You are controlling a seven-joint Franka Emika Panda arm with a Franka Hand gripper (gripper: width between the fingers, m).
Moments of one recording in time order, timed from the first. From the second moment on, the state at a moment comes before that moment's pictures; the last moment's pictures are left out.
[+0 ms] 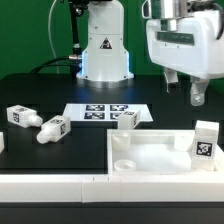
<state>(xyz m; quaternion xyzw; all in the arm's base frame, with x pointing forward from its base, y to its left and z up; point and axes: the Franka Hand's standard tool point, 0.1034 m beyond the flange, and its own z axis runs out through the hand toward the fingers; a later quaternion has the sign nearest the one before) 0.574 0.095 0.111 -0.80 0.60 0.00 0.06</state>
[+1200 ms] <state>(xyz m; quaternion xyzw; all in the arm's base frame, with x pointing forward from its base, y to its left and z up) 0.506 0.042 0.070 -0.96 0.27 0.01 0.02</state>
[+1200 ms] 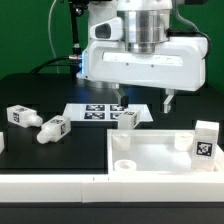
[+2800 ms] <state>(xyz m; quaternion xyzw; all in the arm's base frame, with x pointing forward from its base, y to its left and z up) 0.454 0.015 0.062 -0.89 0.20 0.40 0.12</state>
